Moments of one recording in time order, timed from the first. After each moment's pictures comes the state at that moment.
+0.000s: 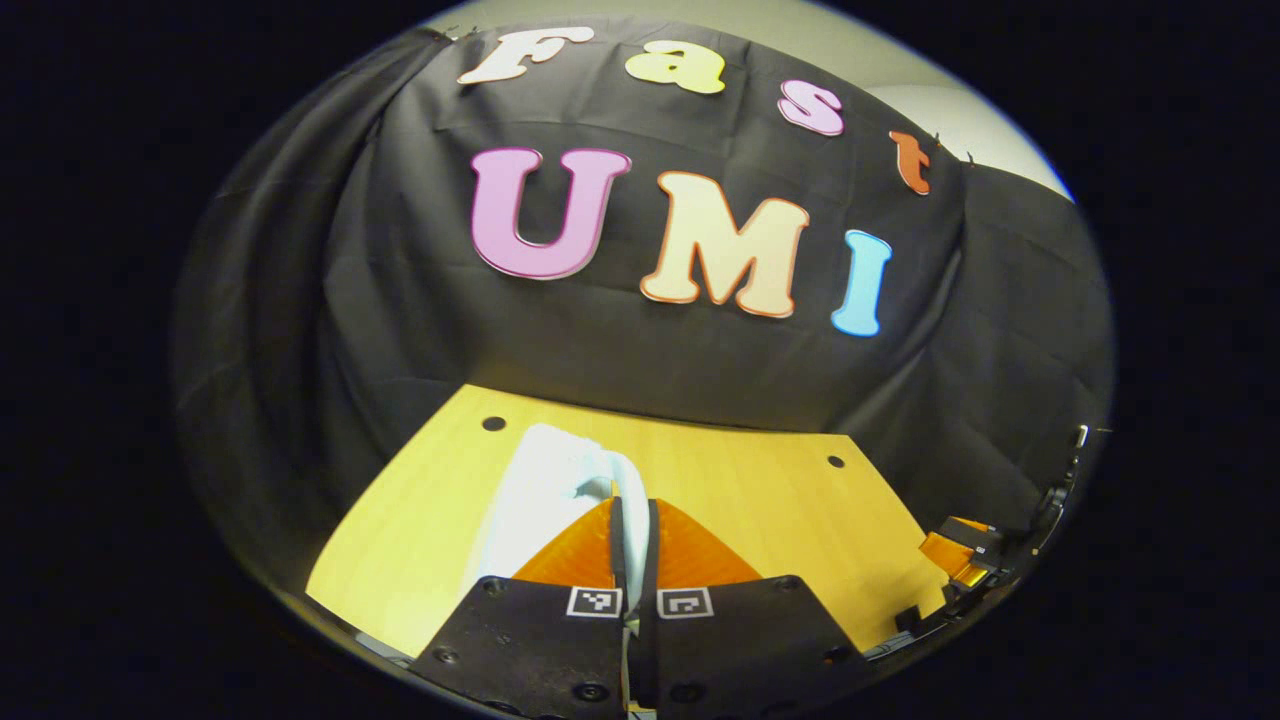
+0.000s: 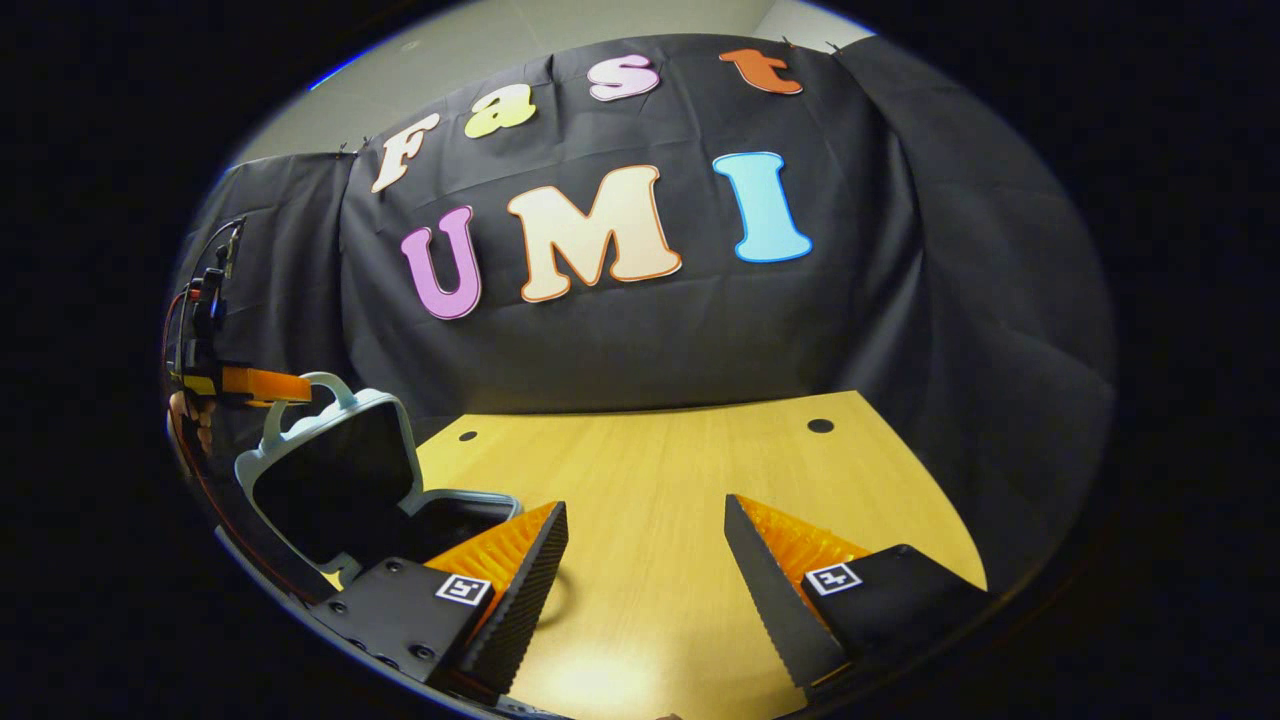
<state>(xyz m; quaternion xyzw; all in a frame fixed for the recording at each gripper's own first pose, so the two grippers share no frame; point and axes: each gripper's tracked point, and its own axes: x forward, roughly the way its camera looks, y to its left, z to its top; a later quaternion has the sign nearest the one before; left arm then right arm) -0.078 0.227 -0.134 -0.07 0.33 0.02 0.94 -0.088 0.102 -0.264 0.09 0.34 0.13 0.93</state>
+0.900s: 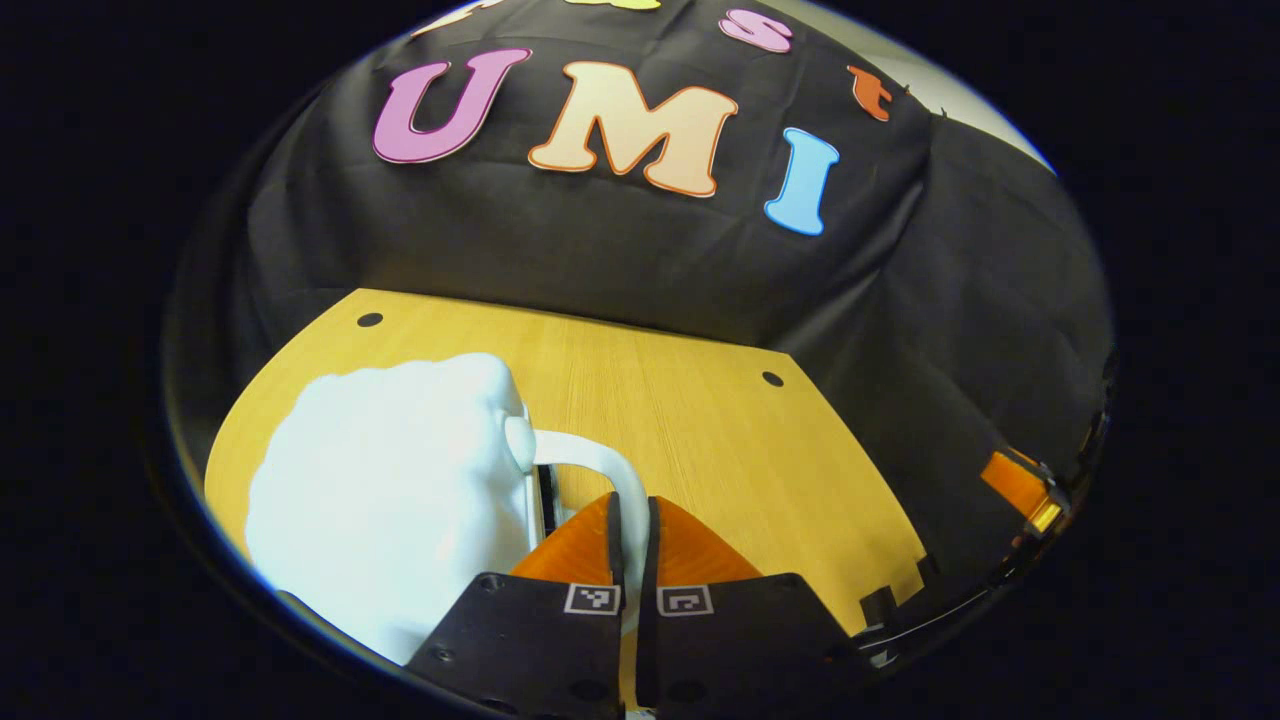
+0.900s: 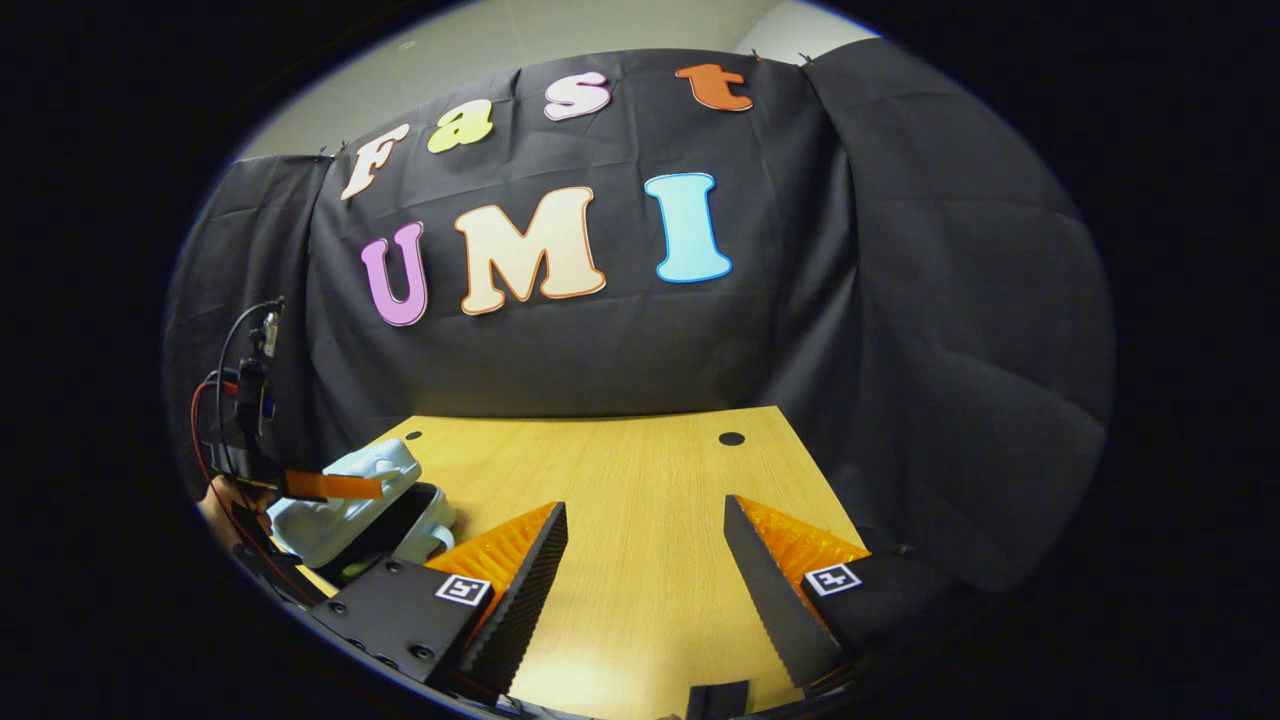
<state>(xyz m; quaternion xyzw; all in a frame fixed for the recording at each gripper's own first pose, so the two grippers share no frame) -0.095 0.079 -0.292 -0.09 0.42 -0.04 0.90 -0.091 -0.018 -0.255 0.05 0.33 0.09 0.94</state>
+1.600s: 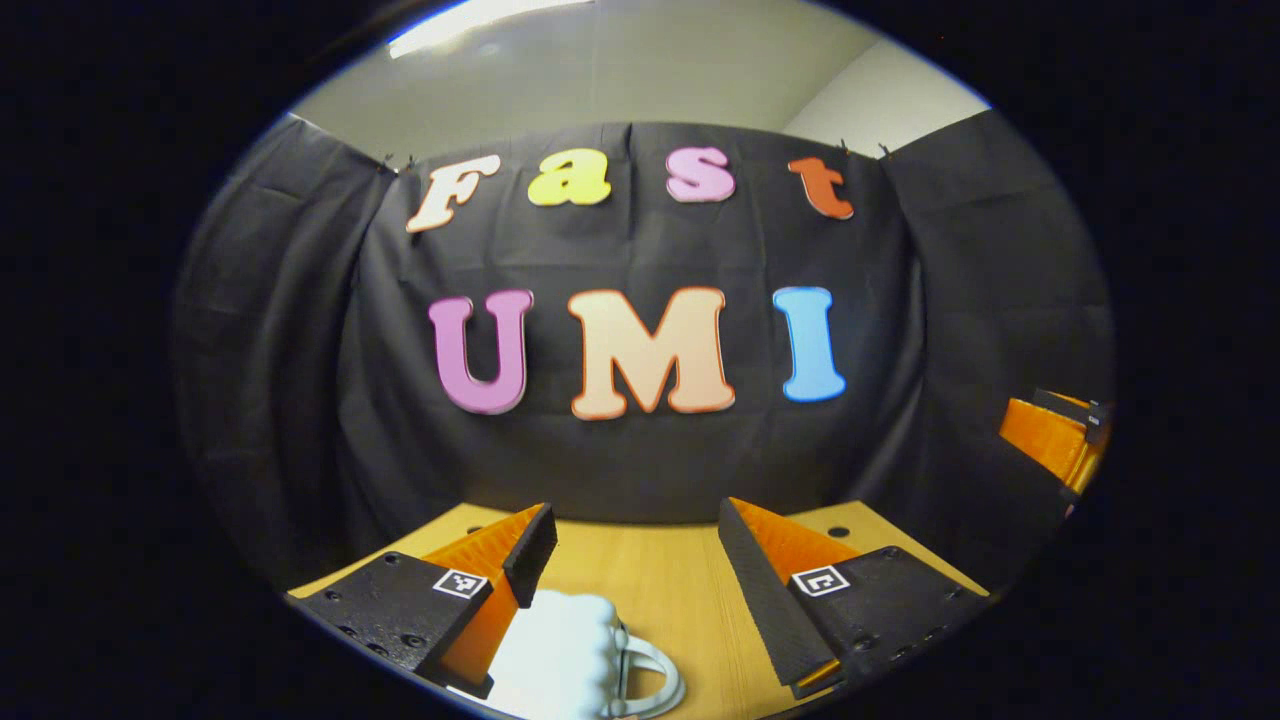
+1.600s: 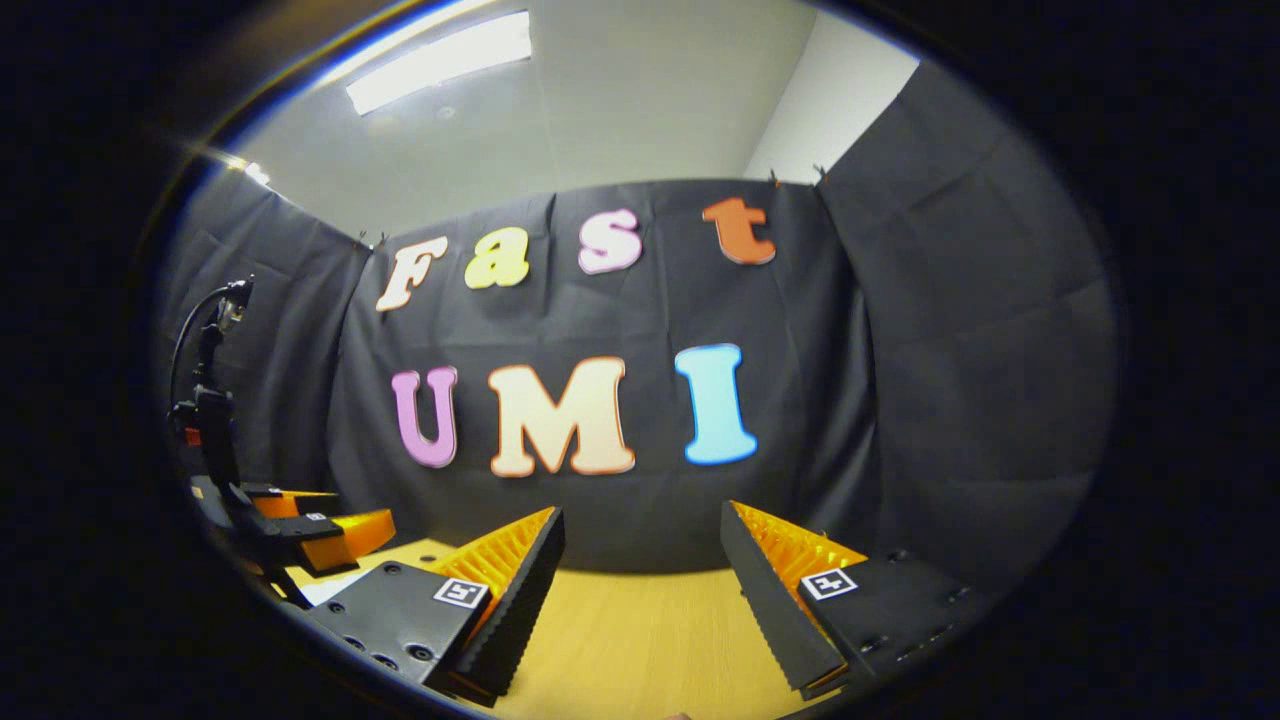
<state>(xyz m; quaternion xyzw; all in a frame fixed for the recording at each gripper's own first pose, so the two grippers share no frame) -0.035 0.056 -0.074 0.08 0.10 0.06 0.99 -0.008 0.028 -0.083 0.09 0.06 0.09 0.99</state>
